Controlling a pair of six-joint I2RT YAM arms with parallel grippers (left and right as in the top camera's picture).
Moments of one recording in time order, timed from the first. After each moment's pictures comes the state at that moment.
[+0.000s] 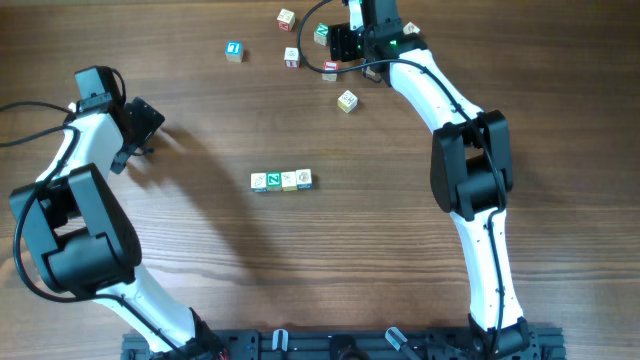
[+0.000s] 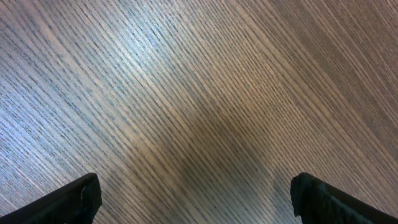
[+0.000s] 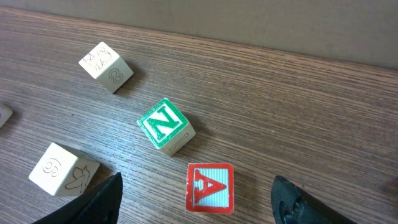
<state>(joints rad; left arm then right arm) 0.32 1.97 1.29 -0.49 -0.13 -0.57 0.33 2.52 2.12 -0.31 -0.11 0.08</state>
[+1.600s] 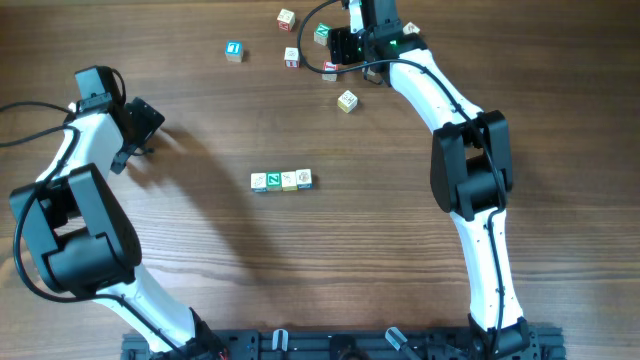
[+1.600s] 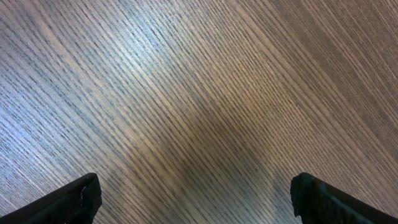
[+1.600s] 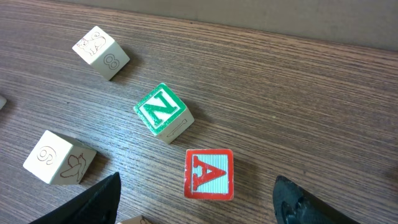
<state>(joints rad) 0.32 1.97 1.29 -0.49 -0.13 -0.57 0.33 2.52 2.12 -0.35 -0.11 0.08</state>
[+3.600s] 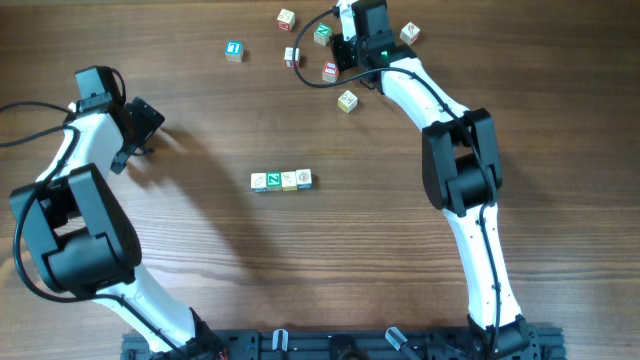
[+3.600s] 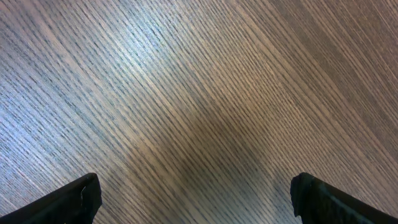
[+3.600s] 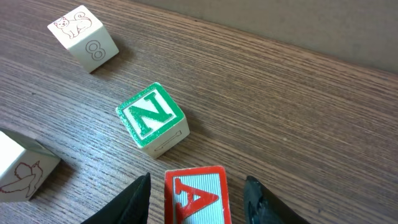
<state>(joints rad) 0.32 1.97 1.29 -0.49 -0.13 -0.57 0.35 2.60 2.12 -0.22 -0.07 -0.04</state>
